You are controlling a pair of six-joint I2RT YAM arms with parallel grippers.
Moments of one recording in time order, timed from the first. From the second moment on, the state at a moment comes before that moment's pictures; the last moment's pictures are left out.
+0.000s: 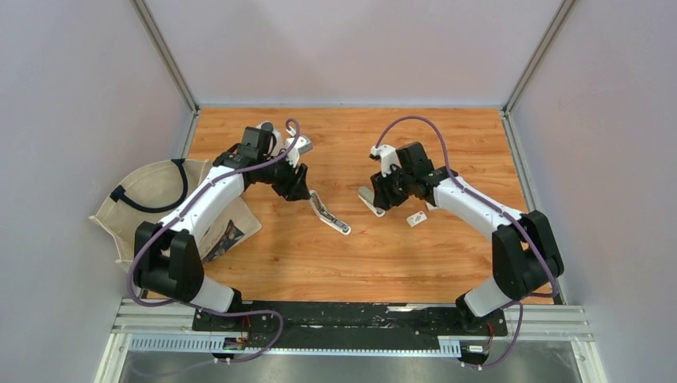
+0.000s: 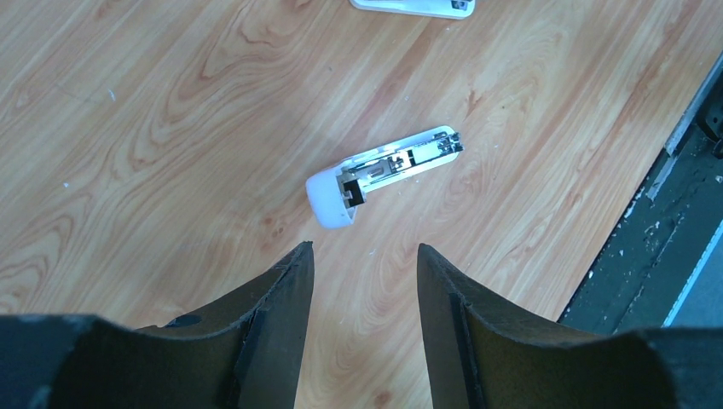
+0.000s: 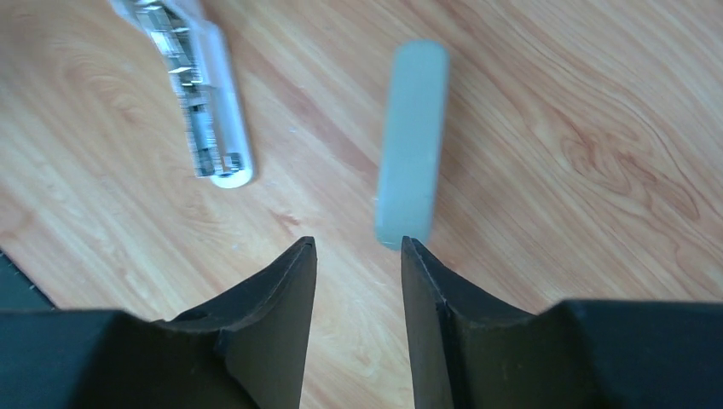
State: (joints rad) left arm -0.29 1.46 1.15 -0.63 0.65 0.31; right arm 0.46 1.56 1.05 -0.40 -0.33 -0.09
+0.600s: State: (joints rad) left arm -0.27 1.57 1.15 -0.55 0.69 0.29; right arm 0.68 1.75 1.11 -0.30 -0.35 -0.10
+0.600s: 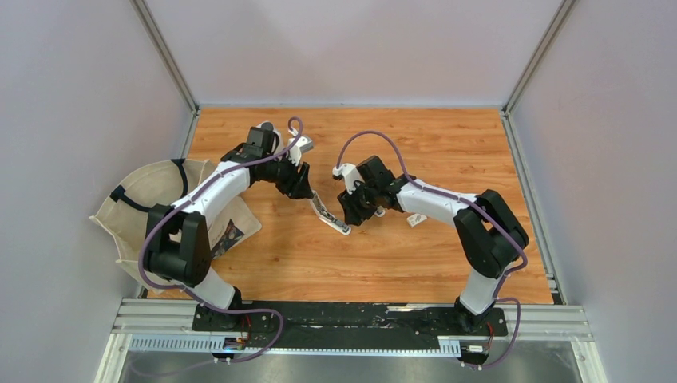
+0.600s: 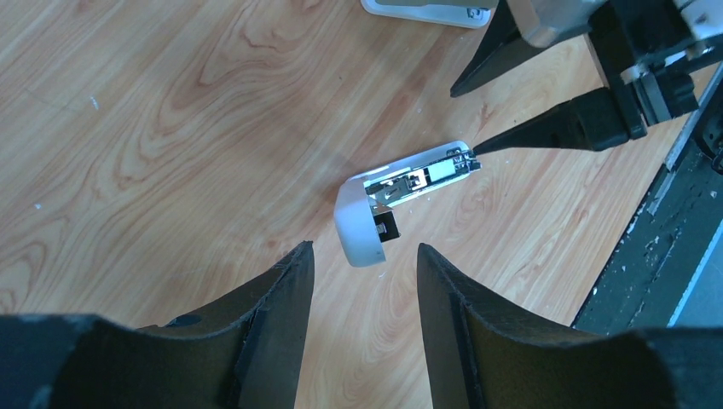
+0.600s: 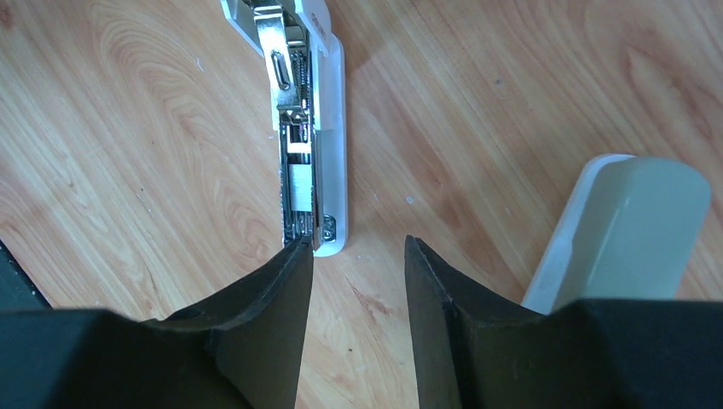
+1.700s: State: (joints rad) left arm -0.27 1.59 1.11 -0.50 0.75 0.26; right arm 0.74 1.85 1.15 -0.32 -0.35 -0.09
